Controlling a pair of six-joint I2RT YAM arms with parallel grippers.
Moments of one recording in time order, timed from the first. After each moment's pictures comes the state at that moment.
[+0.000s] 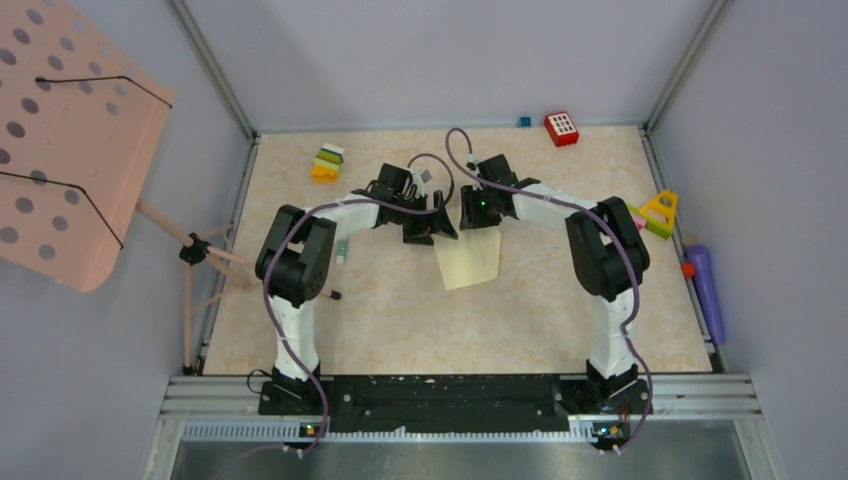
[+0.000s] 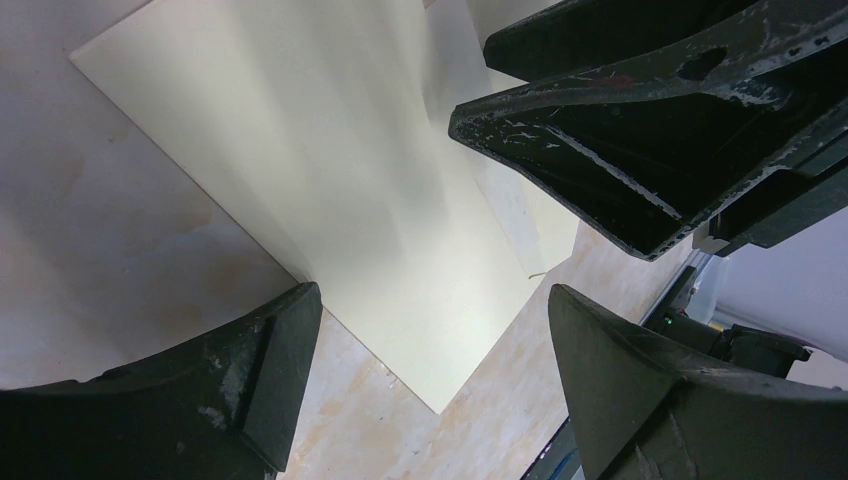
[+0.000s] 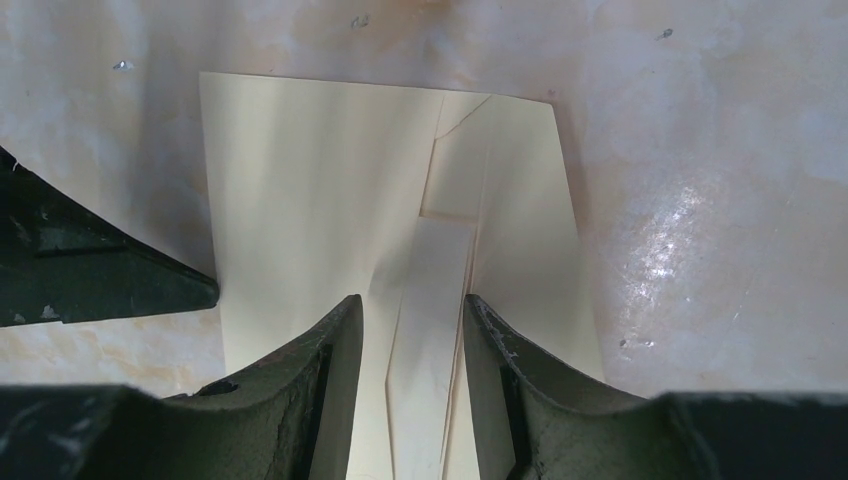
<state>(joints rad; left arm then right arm) -0.42 2.02 1.31 -0.20 0.62 -0.52 0.48 2.04 1.41 -0.31 -0.18 0.29</state>
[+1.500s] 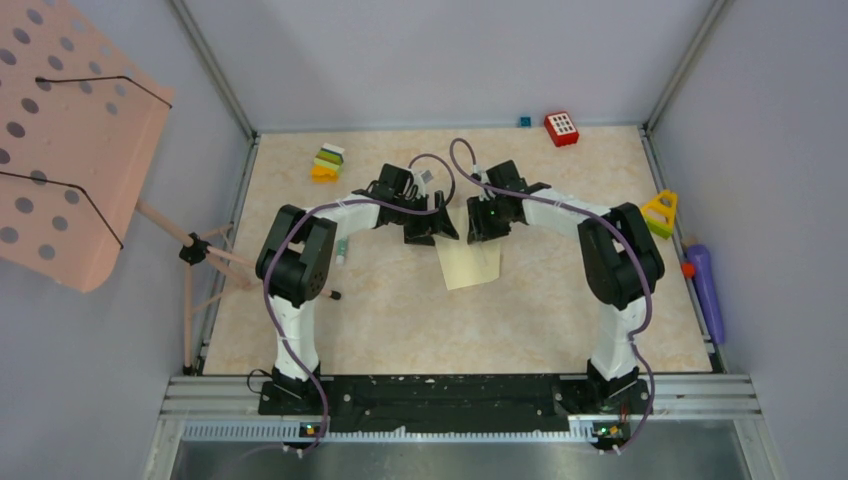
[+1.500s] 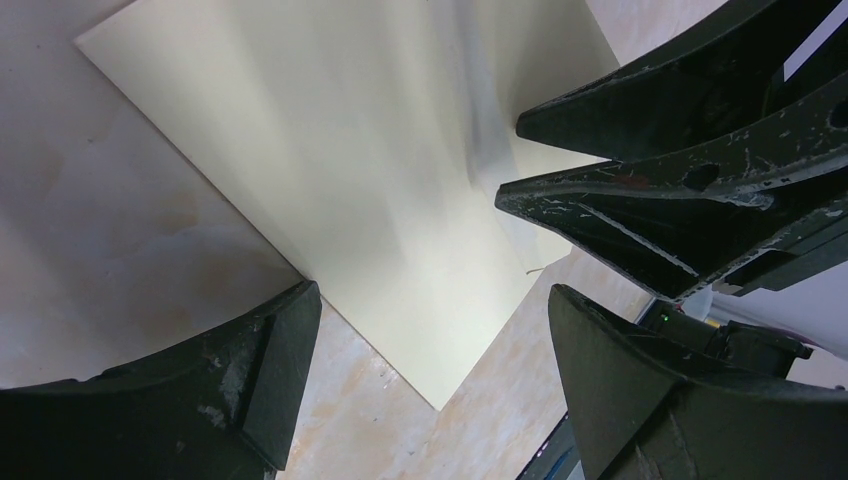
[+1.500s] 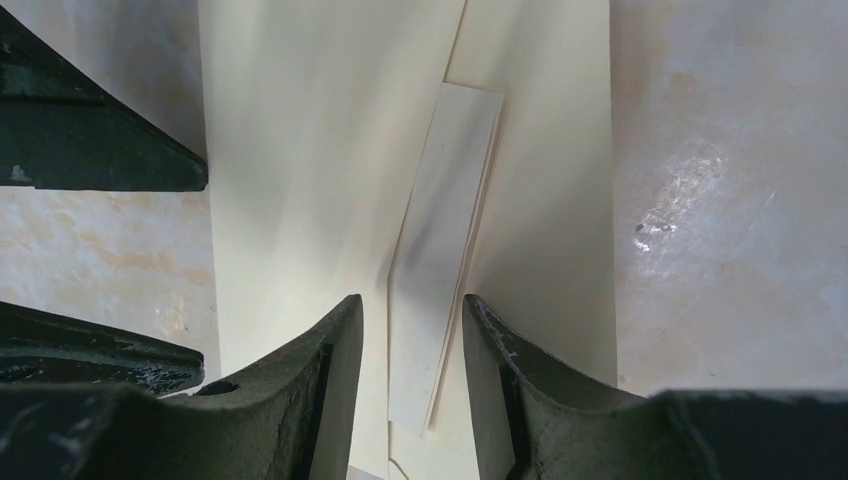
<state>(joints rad) -0.43 2.02 1.31 -0.20 0.63 -0.53 0.46 1.94 1.31 -0.39 -0.25 0.21</state>
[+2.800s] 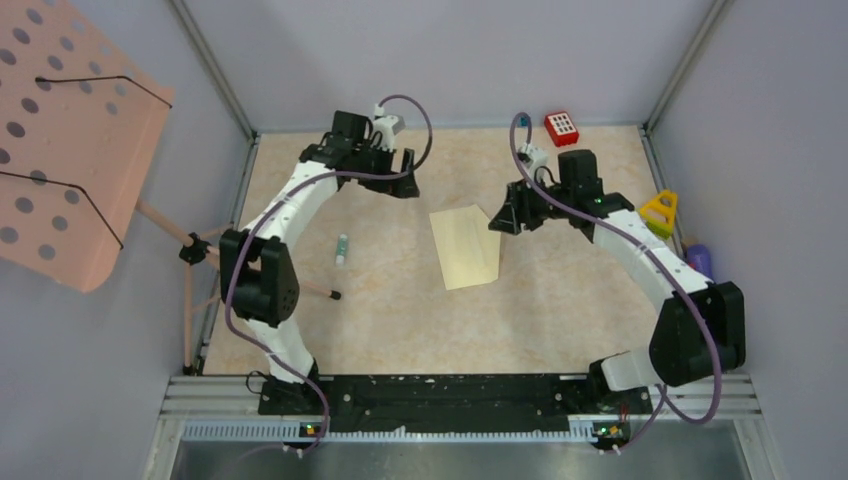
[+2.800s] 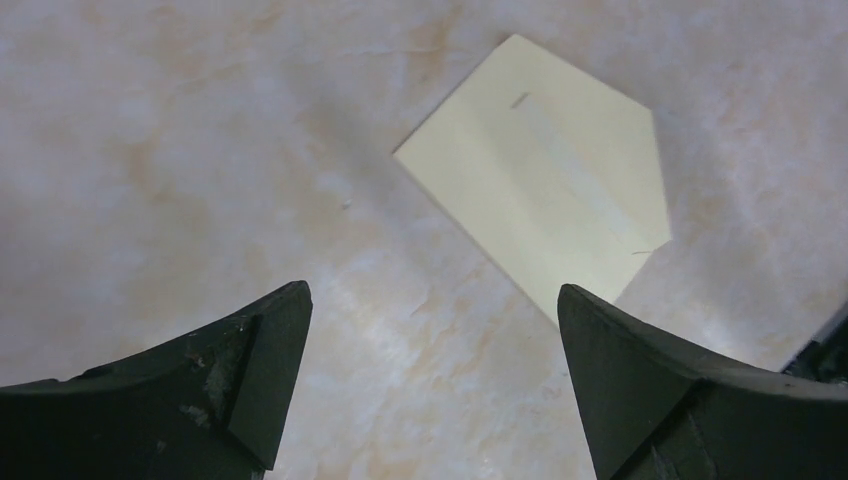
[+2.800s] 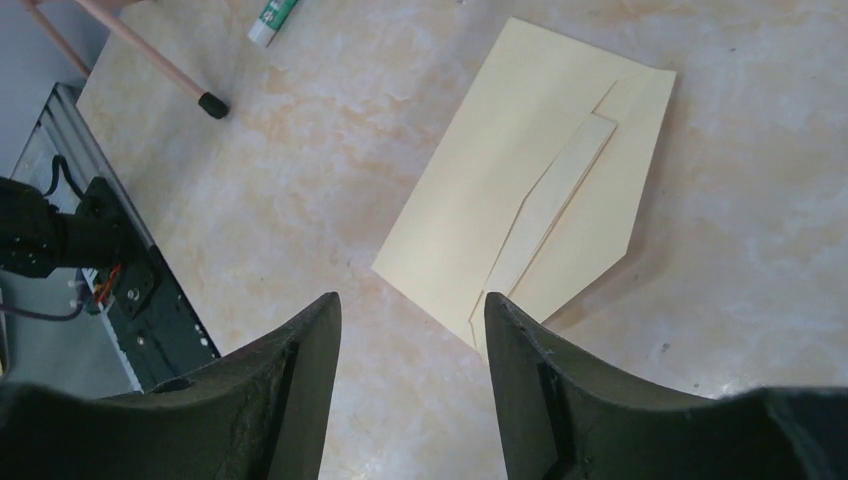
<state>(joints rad) -0.30 1.85 1.60 -0.55 0.52 -0.05 0.27 1.44 1.12 -0.38 -0.66 0.05</state>
